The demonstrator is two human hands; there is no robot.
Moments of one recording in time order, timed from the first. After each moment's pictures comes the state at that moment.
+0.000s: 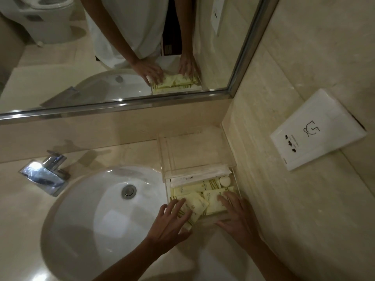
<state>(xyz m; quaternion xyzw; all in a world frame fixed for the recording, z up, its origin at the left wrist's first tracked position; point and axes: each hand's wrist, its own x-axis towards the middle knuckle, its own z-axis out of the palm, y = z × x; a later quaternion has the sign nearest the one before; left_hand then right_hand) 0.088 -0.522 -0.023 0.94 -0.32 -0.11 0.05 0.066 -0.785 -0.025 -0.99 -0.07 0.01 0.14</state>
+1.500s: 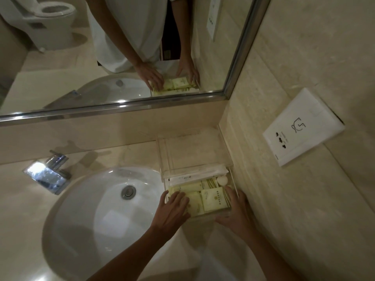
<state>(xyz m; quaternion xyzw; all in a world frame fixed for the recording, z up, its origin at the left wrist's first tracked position) 0.105 -0.539 -0.024 0.95 -0.30 -0.02 0.04 0.070 -0.783 -0.008 -0.94 0.11 0.10 0.30</state>
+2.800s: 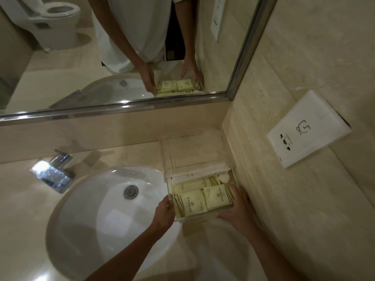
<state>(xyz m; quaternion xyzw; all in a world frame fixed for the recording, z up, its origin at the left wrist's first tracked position) 0.108 -0.530 -0.008 0.80 0.12 -0.23 0.54 0.083 -0.779 -0.010 -0.92 0.13 0.07 0.37</state>
